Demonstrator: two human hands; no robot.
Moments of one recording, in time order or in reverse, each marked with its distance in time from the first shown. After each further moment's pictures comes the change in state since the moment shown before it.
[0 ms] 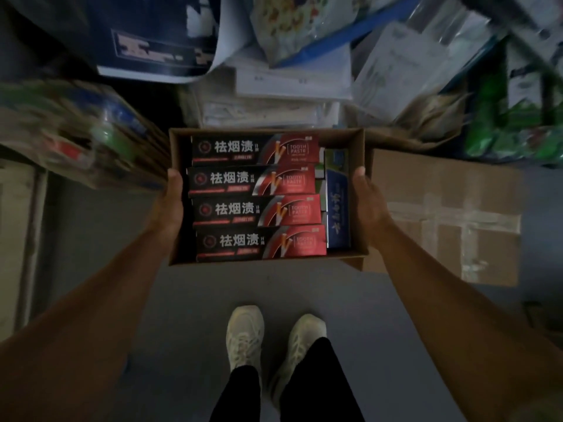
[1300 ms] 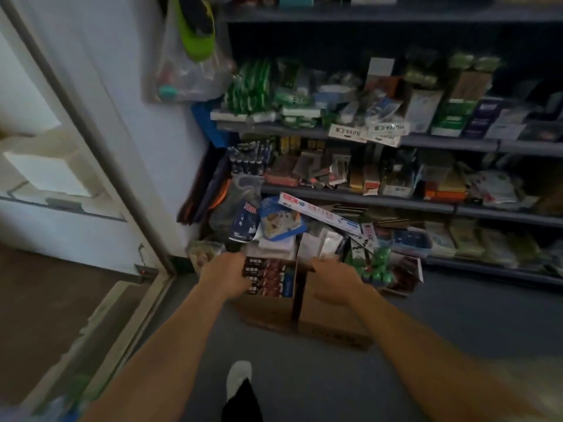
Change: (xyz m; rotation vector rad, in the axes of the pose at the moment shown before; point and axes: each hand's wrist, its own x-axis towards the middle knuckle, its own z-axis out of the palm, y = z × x) left_hand -0.836 0.038 0.045 1.187 0.412 0.793; right_hand -0.640 -0.217 -0.223 -1.534 -0.144 -0.772
